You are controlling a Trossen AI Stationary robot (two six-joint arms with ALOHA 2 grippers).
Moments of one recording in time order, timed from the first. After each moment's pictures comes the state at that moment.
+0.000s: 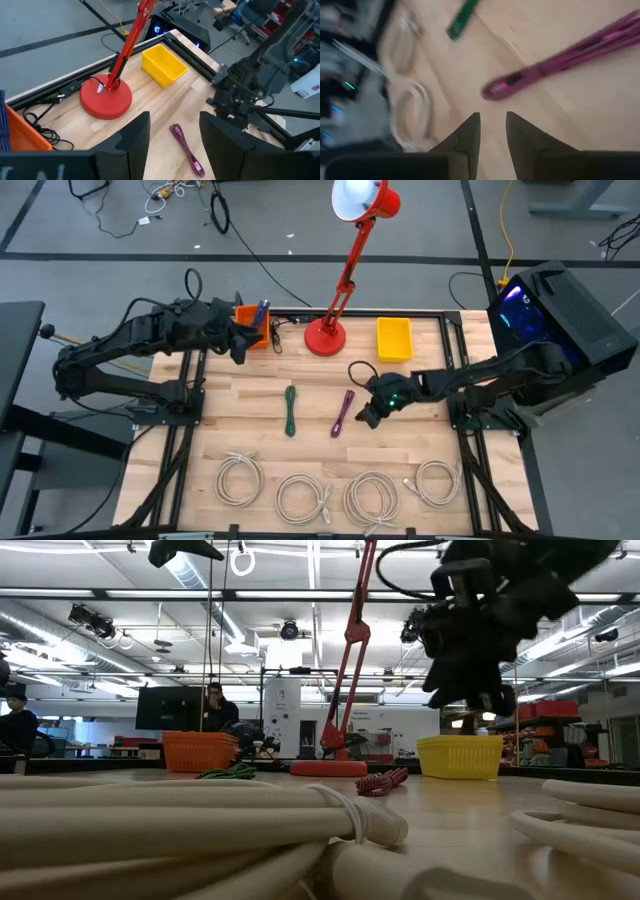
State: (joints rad) left arm 0.21 0.94 1.22 -0.71 -0.20 -0.56; right arm 0.05 1.35 0.62 0.03 -0.17 0.96
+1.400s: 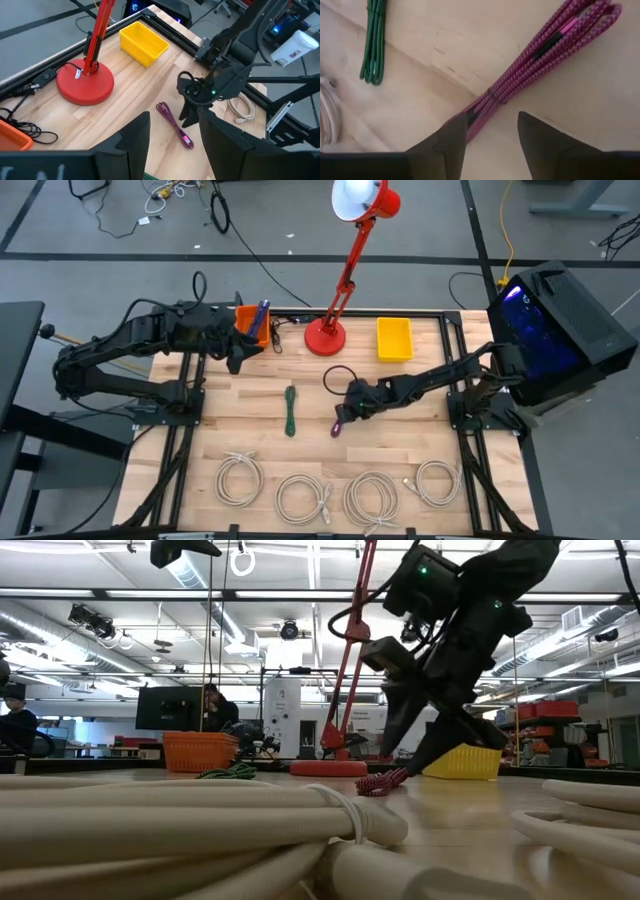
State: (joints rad) left arm 0.21 0.94 1.22 -0.75 -0.05 -0.49; right arm 0.06 1.71 0.86 -0.15 -0.02 1.26
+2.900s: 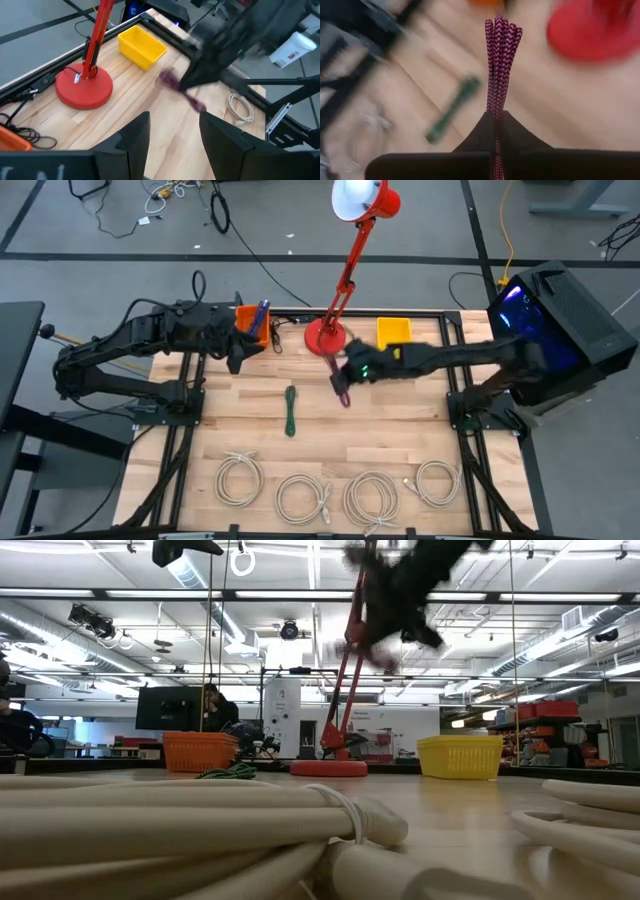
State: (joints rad) left arm 0.21 0.94 1.21 -0.73 -0.06 -0.49; right arm -0.04 1.54 1.24 -0.50 0.20 0.80
